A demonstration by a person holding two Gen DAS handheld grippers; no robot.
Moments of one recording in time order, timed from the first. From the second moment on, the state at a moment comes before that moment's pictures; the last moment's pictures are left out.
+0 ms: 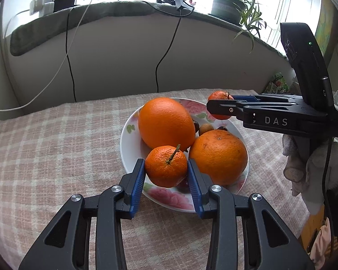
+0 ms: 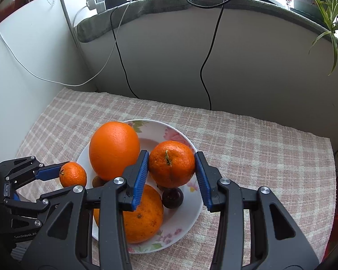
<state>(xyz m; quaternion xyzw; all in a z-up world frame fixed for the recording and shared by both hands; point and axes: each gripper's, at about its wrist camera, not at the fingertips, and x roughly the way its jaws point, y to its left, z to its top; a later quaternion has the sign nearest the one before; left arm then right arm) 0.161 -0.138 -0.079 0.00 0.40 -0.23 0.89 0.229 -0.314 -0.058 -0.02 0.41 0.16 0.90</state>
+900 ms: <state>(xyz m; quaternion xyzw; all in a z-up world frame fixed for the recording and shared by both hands) 0.150 -0.099 -0.069 0.00 0.37 -0.23 0.90 0.178 -0.302 -0.032 -0.02 0.37 0.17 0.91</state>
